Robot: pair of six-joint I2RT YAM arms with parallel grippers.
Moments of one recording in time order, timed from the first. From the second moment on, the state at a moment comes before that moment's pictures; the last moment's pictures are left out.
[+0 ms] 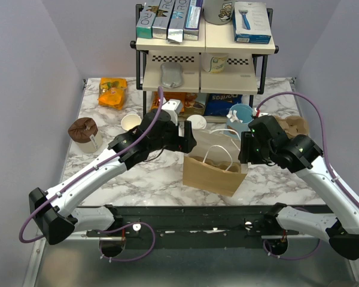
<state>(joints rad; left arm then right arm) -0.81 1.19 1.18 -0.50 -0.02 -0.50 0.67 1.04 1.26 -1.18 0.27 0.54</state>
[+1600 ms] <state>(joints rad) -0.91 1.33 1.35 -0.76 -0.21 -0.51 0.61 1.21 1.30 -1.17 0.14 0.40</state>
